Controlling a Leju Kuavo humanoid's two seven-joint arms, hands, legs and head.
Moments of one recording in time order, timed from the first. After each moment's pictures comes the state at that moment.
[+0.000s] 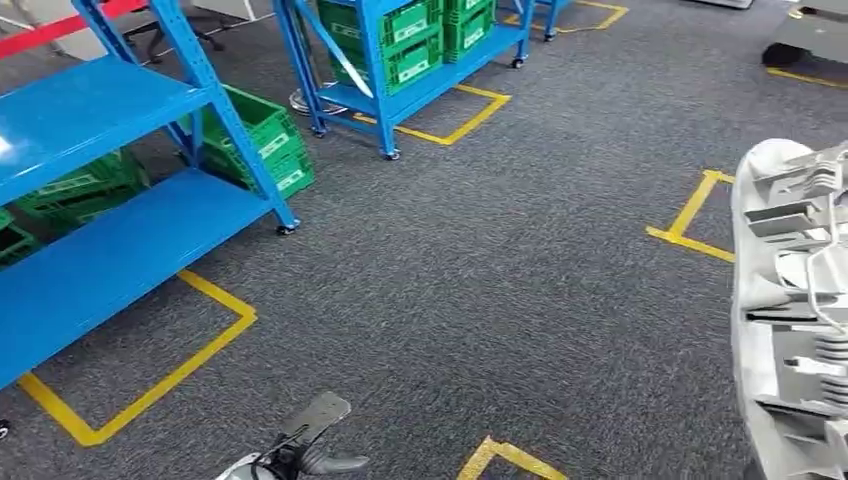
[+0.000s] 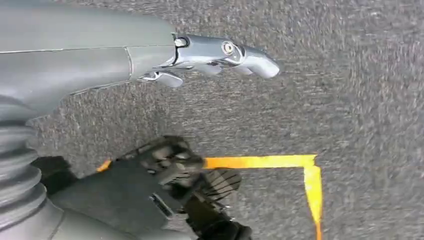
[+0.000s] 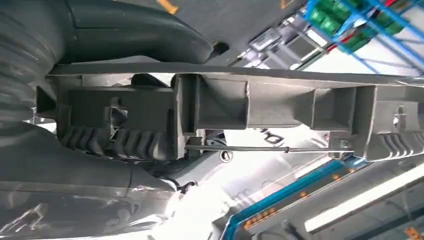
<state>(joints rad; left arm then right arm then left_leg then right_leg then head) -0.11 -0.16 -0.16 -0.29 -0.44 0.07 -0.20 0.76 -0.05 0.37 -2.50 1.57 -0.68 0.06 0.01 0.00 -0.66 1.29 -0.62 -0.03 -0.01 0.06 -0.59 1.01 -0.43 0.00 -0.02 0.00</state>
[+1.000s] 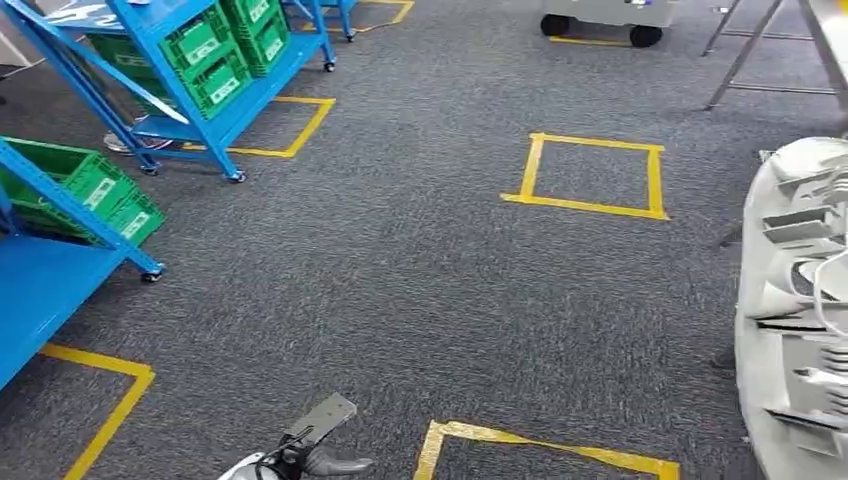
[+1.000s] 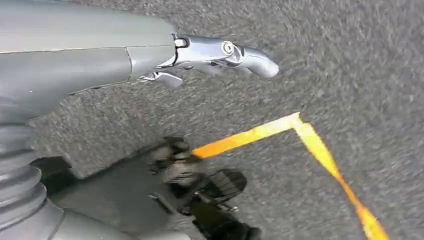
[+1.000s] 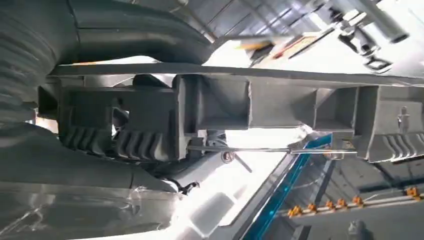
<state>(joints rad) -0.11 -0.17 -0.16 -0.29 -0.46 0.07 -0.19 0.85 0.16 0.23 -2.50 1.56 -0.68 -0.25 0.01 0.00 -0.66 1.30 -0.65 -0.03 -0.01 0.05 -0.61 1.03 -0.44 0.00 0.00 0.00</state>
